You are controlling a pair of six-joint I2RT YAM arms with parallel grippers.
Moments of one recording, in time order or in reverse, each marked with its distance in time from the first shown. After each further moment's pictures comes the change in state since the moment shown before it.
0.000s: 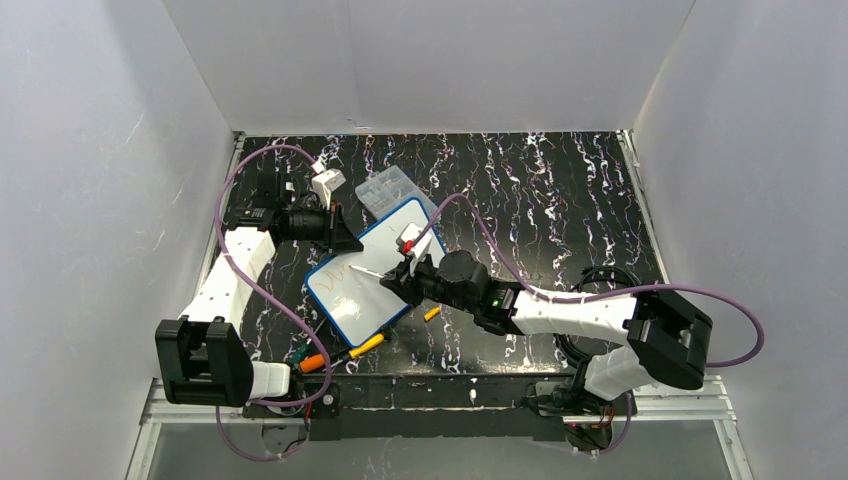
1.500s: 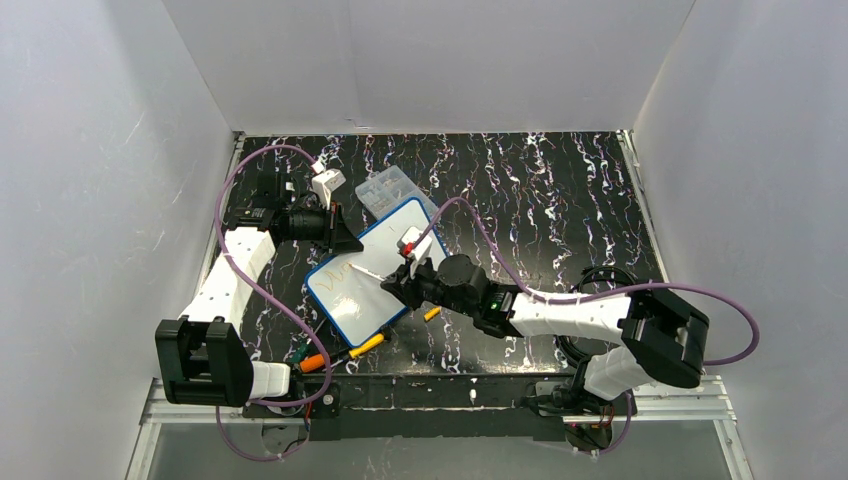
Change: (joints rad) left arm 0.000 0.000 0.000 0.000 0.001 0.000; right arm 0.006 0.017 -0.020 0.030 0.019 0.031
